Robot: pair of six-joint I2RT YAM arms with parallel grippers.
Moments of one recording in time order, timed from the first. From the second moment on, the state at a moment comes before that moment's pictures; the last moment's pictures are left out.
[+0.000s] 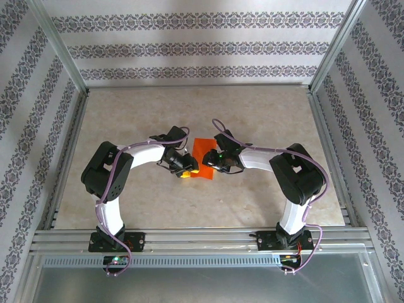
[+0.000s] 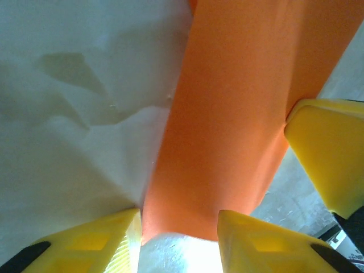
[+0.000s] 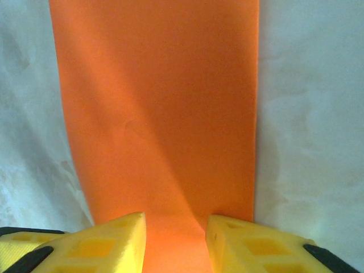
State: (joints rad) left arm -0.51 1.87 1.10 -0.50 0.53 -0.78; right arm 0.58 1.81 0.94 -0.15 -0.30 0.91
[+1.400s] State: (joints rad) left arm -0.44 1.92 1.14 -0.40 0.61 -0.81; right arm 0.58 1.79 0.93 -0.15 -0.30 0.85
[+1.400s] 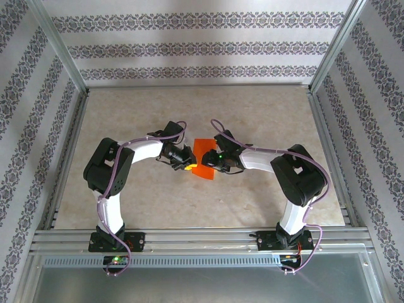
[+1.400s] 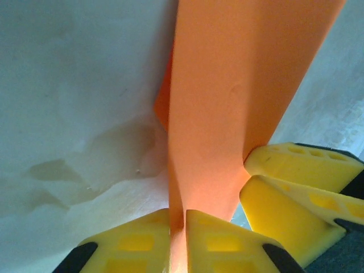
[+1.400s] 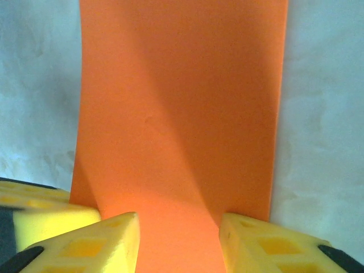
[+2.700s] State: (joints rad) left arm -0.44 1.84 1.10 -0.32 0.58 -1.06; right arm 0.87 1.64 0.62 0.34 0.15 -0.16
